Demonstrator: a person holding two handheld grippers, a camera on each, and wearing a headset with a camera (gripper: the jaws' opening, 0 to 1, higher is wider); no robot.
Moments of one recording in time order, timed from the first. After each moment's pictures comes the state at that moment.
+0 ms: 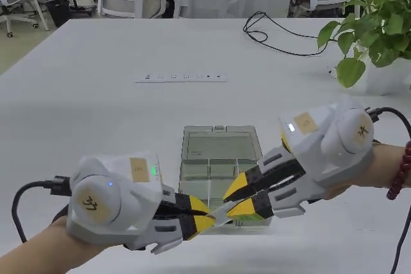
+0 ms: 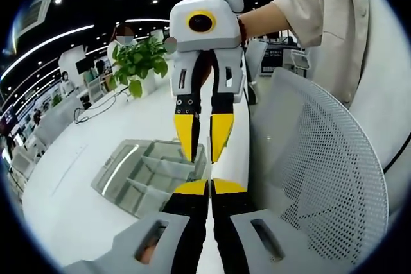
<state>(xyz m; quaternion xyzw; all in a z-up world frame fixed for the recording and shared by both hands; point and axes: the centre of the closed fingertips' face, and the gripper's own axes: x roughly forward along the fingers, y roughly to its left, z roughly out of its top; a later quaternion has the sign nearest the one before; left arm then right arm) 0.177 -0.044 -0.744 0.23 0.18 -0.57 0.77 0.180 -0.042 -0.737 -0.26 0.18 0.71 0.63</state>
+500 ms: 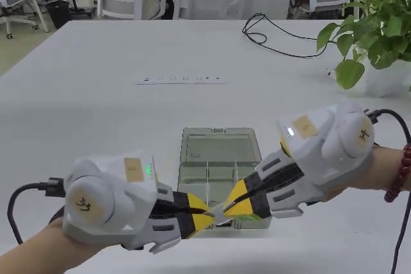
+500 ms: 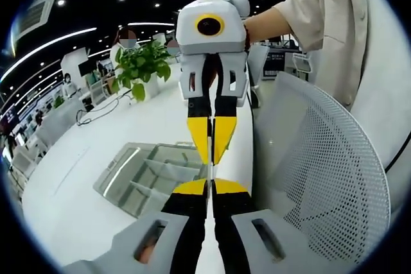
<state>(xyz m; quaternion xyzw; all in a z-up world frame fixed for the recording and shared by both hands) 0.184 -0.044 -0.741 0.21 0.17 -0.57 0.78 0.180 -0.042 -0.736 -0.28 0.17 0.71 0.62</state>
